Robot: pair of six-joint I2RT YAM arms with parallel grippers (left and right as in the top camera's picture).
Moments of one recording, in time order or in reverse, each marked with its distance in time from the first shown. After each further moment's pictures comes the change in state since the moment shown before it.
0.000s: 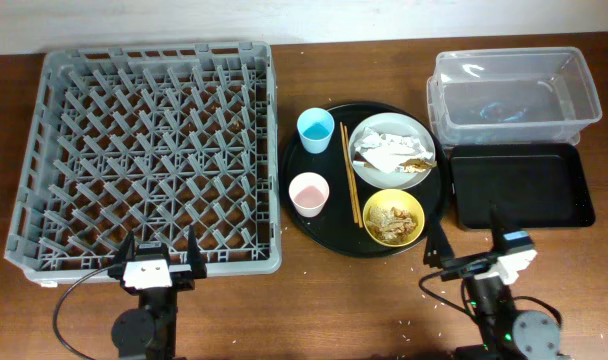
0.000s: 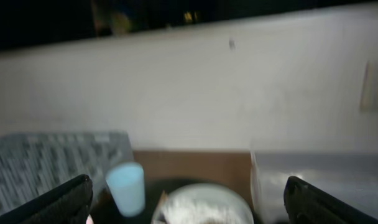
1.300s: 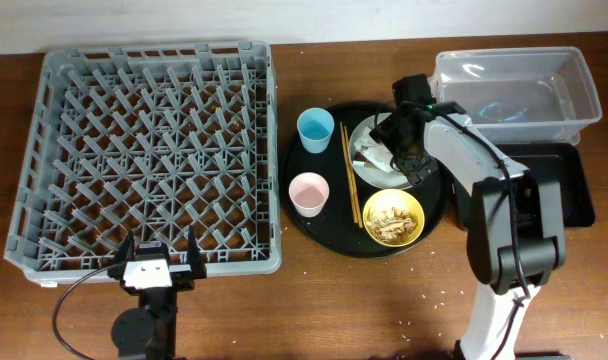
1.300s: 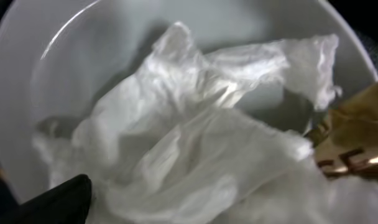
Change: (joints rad) left arm 0.000 0.005 0.001 -0.002 -0.003 0.004; right arm 0.093 2.043 1.308 -0.728 0.125 0.973
